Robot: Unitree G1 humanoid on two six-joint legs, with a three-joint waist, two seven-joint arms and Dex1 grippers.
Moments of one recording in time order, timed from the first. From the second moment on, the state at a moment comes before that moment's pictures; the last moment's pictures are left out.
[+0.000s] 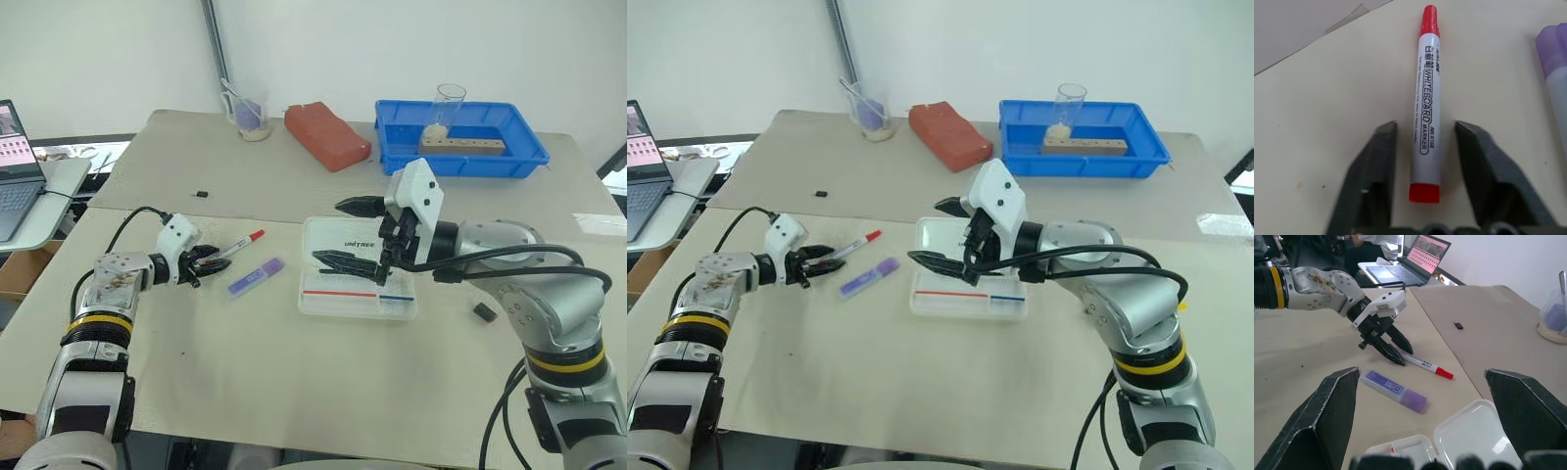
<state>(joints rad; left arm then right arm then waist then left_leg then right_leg) -0.63 0.65 -0.02 0.77 -0.11 0.09 -1.03 -0.60 -0.60 0.12 -0.55 0.57 0.84 0.68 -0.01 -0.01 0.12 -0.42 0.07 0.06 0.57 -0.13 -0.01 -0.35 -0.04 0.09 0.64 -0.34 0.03</state>
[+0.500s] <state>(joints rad) -0.70 0.64 -0.04 0.08 -0.24 0.31 -1.10 -0.40 -0.81 -0.04 -0.60 0.61 0.84 0.75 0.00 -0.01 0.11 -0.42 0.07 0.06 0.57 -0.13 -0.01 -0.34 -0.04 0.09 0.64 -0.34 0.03</state>
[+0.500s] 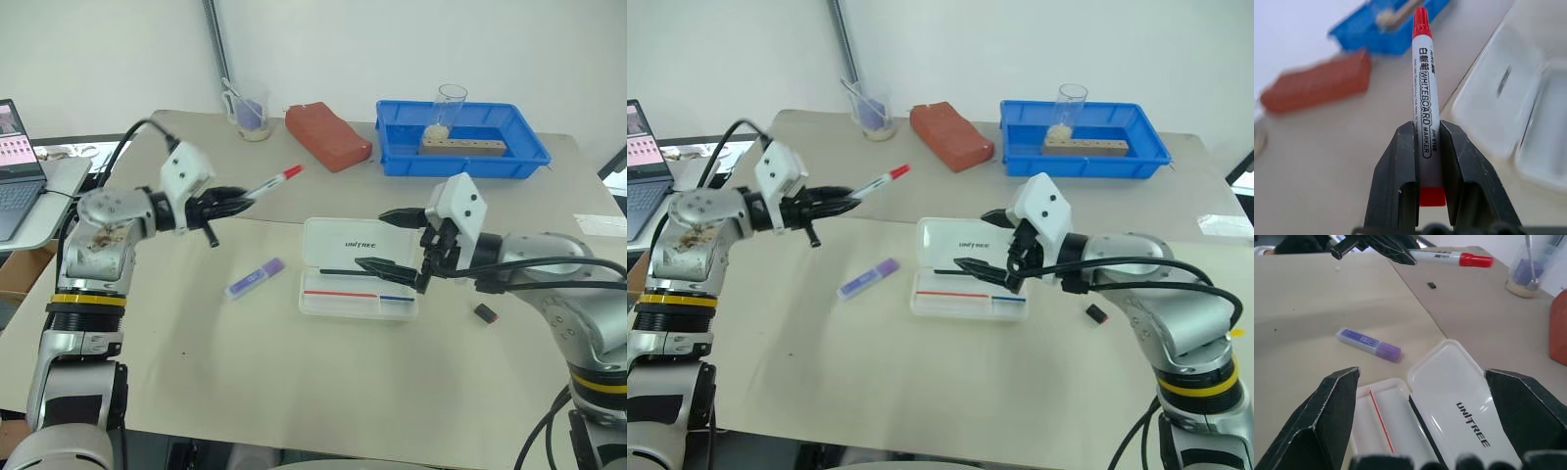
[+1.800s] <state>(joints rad) -0.42 0.61 -0.09 -0.02 -0.16 0.35 -1.00 -0.38 -0.79 0.02 -0.65 0.63 0.84 0.74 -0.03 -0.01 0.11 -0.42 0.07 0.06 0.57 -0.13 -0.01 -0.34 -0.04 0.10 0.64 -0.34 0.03</state>
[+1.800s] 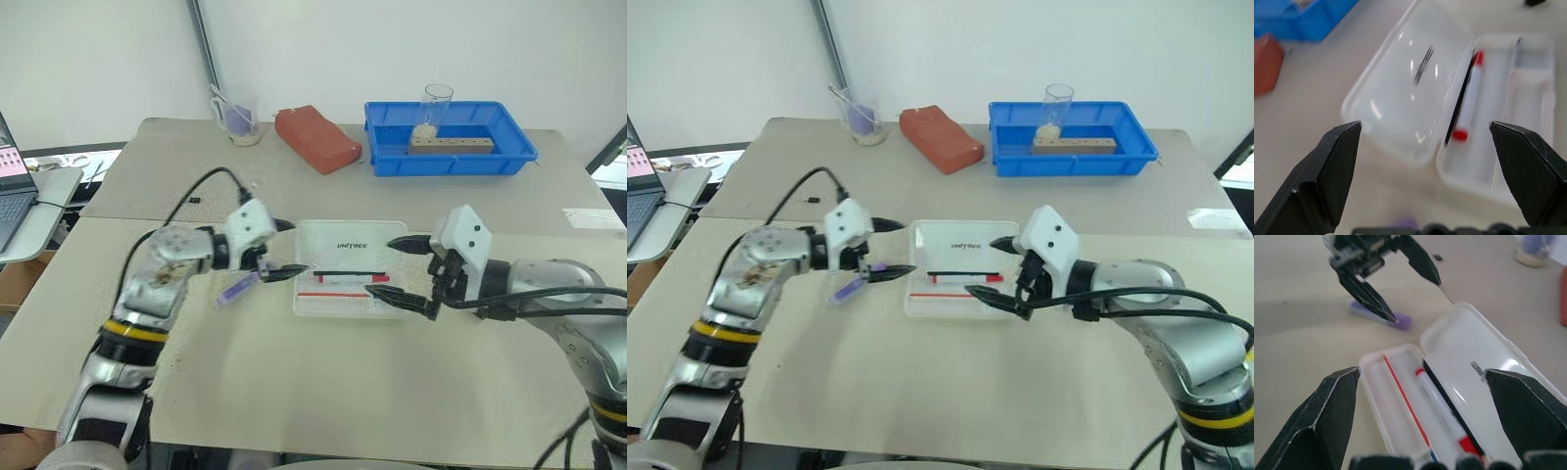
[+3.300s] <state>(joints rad) -0.55 0.51 -0.44 0.08 -0.07 0.18 -1.17 -0.23 -0.84 0.01 -0.63 0.56 0.81 0.78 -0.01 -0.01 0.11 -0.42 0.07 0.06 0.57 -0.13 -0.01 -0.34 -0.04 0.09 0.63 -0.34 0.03</state>
